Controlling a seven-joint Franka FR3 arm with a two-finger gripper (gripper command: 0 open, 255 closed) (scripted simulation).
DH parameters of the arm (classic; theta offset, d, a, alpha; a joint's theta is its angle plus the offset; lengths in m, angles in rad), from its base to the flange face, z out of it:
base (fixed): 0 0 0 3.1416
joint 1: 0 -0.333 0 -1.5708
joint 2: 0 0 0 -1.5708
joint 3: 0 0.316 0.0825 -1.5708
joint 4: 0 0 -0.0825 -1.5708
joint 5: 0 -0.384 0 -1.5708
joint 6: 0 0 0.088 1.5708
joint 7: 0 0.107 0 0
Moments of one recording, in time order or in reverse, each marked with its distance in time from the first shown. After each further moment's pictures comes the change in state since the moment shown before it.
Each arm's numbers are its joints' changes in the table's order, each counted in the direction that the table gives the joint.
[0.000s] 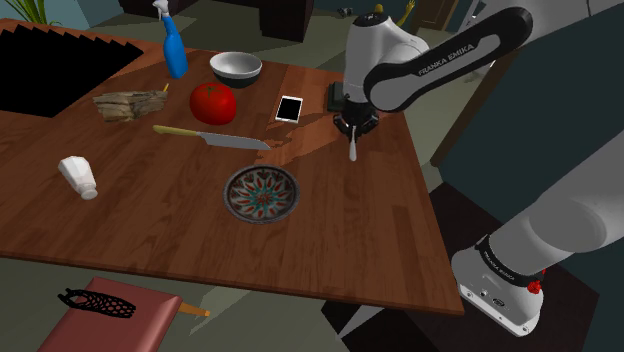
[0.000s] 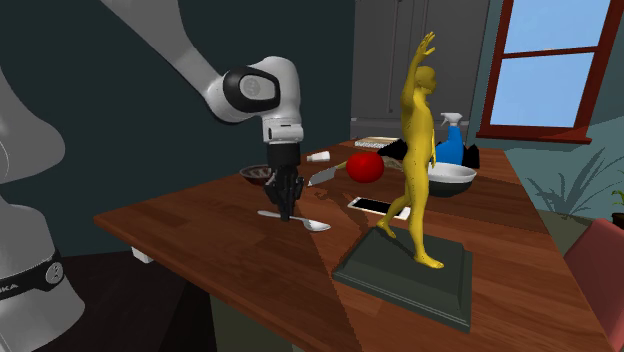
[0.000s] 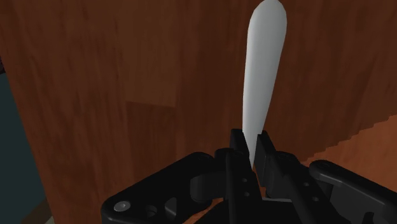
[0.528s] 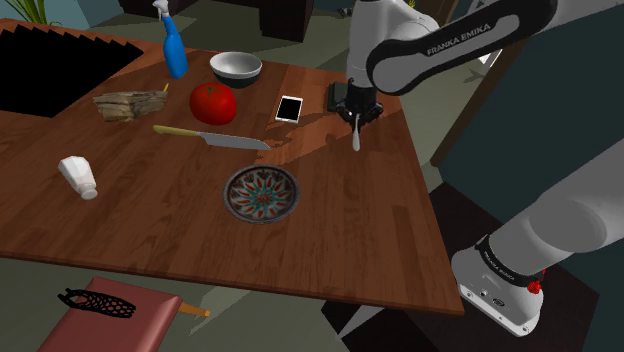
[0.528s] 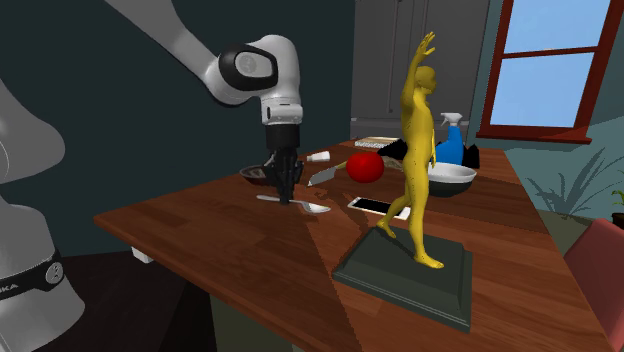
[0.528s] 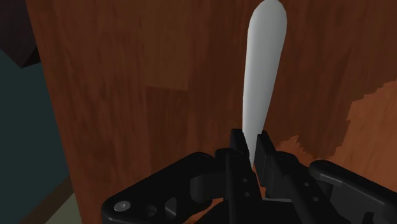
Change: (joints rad) arm -0.003 0.074 0.003 -0.034 -0.058 -0.095 -0.052
